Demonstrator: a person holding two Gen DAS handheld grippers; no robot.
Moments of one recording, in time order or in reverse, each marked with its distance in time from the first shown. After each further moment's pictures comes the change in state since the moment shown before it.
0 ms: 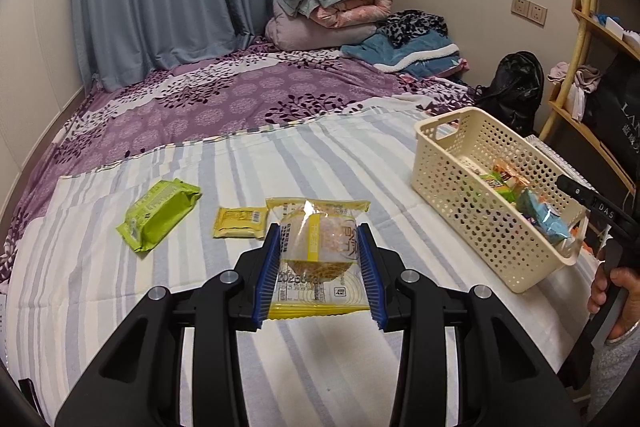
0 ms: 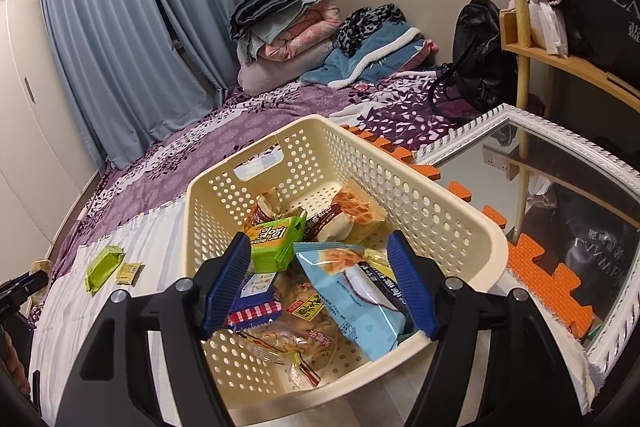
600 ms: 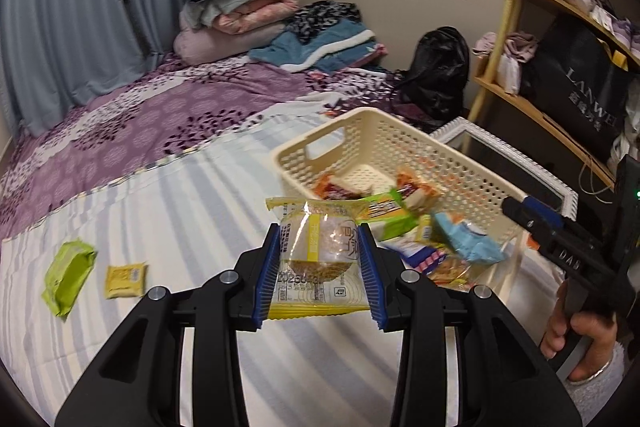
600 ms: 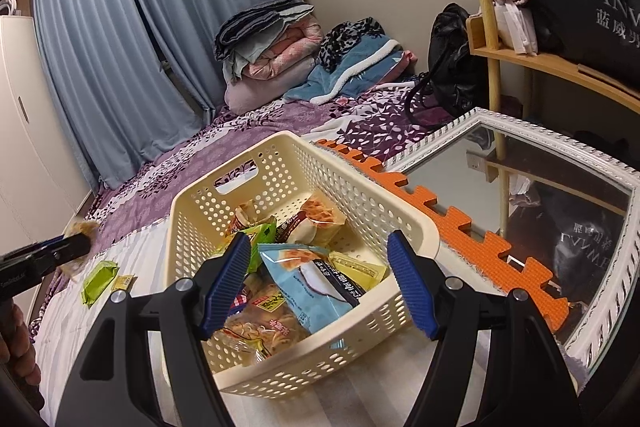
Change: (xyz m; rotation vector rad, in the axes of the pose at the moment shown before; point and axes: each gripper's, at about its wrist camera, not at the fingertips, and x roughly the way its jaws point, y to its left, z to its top) left arm 0.041 -0.135 0.042 0.175 0.014 -0.216; right arm -0.023 -0.032 -0.006 0.044 -0.060 -0.028
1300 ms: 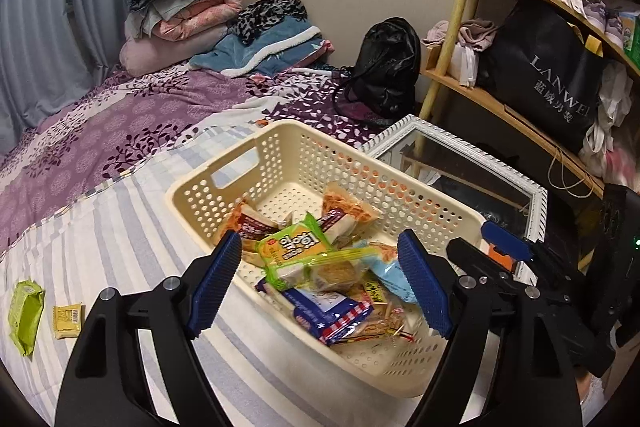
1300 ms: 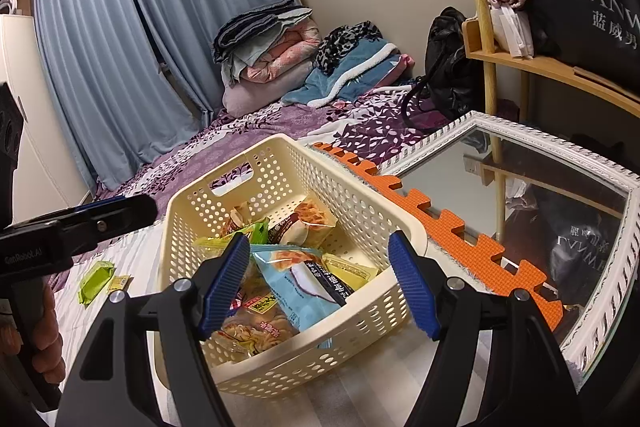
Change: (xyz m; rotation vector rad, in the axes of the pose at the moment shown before) left arm 0.043 -0.058 0.031 0.059 0.005 -0.122; right arm -0.002 -0.007 0.000 -0.001 -0.009 -0.003
